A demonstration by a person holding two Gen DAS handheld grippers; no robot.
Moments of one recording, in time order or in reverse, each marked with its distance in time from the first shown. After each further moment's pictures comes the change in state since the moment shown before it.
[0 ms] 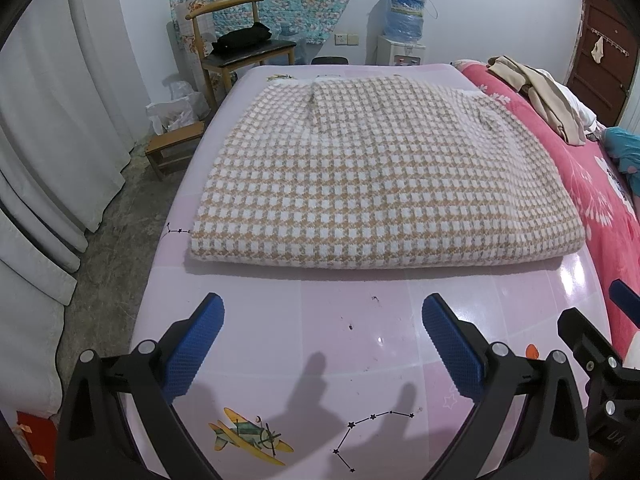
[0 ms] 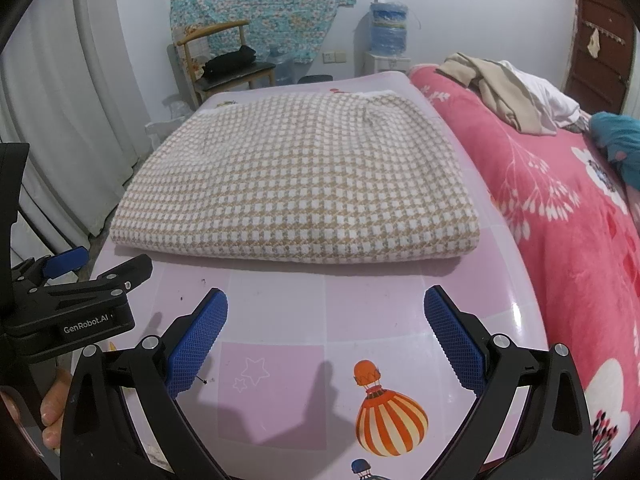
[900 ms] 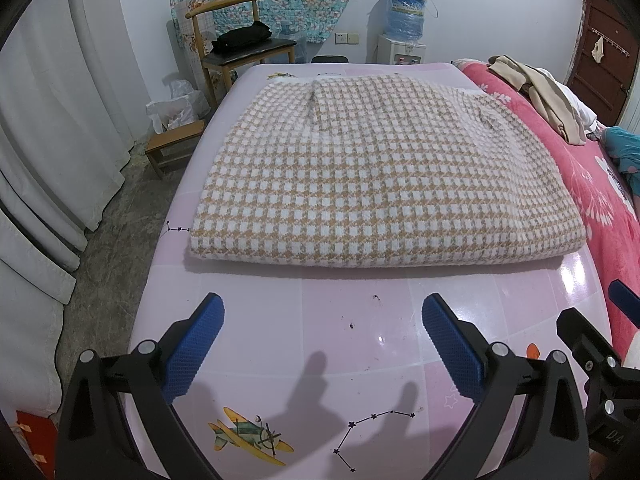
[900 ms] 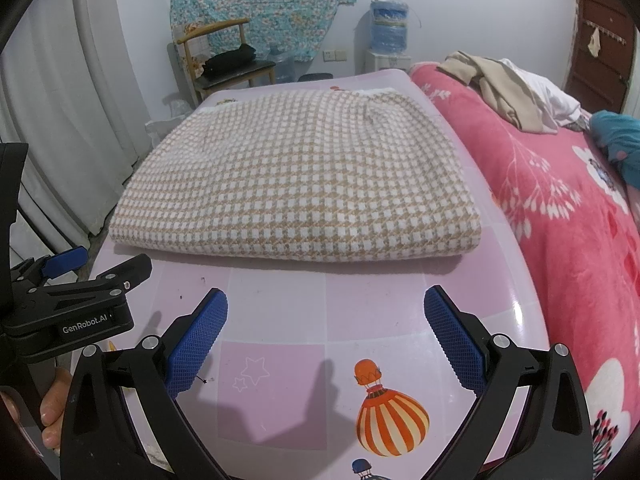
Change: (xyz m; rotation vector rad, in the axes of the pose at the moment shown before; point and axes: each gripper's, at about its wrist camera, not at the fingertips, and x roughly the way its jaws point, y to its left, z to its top) left arm 0.001 0.000 0.000 0.000 0.000 0.000; right arm 0.000 0.001 0.002 -0.007 0.004 0.006
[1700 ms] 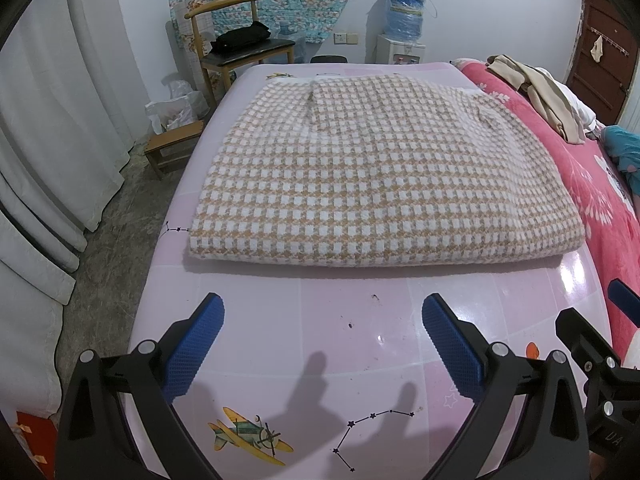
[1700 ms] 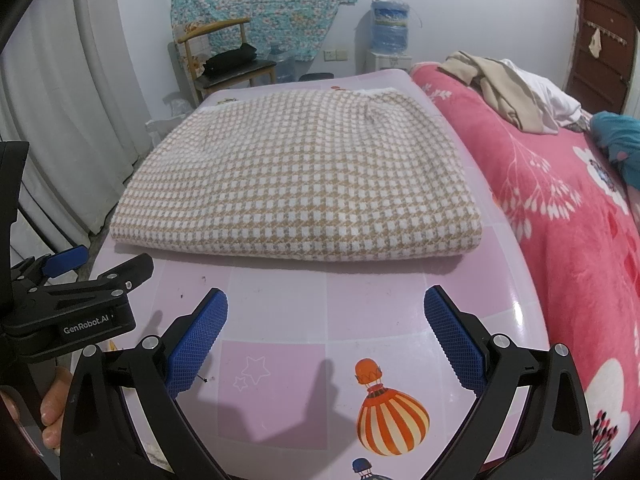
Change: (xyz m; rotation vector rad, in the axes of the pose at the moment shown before) left arm 0.000 0.000 0.000 0.002 0.001 -0.001; right arm 0.000 -0.002 -0.001 0.003 0.000 -0.001
